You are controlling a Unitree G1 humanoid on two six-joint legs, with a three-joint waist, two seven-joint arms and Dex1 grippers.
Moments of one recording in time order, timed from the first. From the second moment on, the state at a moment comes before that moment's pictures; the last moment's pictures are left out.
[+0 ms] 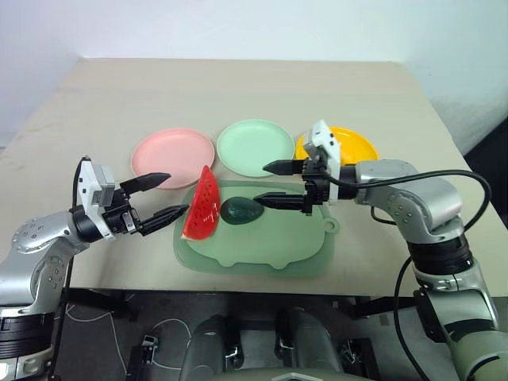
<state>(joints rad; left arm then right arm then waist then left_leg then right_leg) -0.13 0.74 0.31 -0.18 -0.67 0.34 -1.07 -0.73 -0.52 0.18 -0.16 0.57 0.87 0.95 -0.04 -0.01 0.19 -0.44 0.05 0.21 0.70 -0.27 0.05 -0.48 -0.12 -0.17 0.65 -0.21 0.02</state>
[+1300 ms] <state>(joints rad) -0.09 0.74 0.33 -0.22 -0.68 0.34 -1.06 -0.85 -0.31 0.35 0.27 0.23 0.50 1.13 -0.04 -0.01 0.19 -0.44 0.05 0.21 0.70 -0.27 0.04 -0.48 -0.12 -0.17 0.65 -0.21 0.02</state>
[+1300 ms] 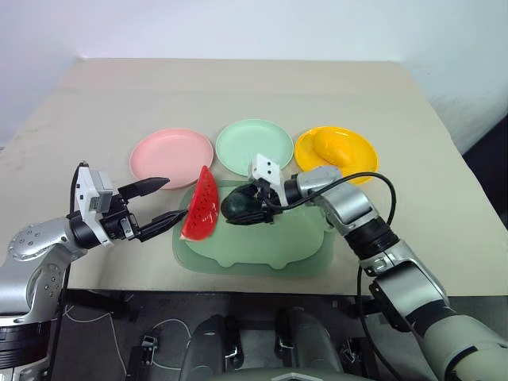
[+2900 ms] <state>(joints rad) -0.04 0.73 0.35 -0.24 -0.68 0.30 -1.03 -1.22 -0.18 0.00 0.84 0.11 0.35 0.80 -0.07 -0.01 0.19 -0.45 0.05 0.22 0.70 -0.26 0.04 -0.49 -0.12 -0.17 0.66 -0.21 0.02</state>
